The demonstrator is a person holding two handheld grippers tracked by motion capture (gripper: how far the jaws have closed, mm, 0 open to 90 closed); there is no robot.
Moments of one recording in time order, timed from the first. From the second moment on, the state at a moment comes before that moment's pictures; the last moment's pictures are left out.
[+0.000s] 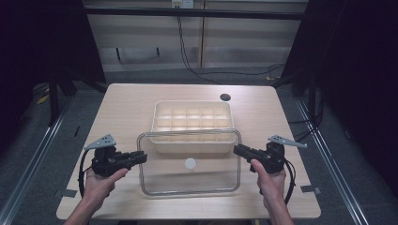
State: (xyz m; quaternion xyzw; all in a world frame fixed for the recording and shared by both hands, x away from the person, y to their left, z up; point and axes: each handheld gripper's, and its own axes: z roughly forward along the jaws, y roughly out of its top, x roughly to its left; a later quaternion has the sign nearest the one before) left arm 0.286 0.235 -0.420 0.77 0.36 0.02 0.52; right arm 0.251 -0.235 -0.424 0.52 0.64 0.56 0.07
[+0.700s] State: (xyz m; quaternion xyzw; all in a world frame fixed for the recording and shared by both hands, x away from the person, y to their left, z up) left arm 0.303 0.234 -0.399 0.76 0.36 0.04 0.53; right arm 0.274 -0.236 -0.404 0.51 0.64 0.57 0.08
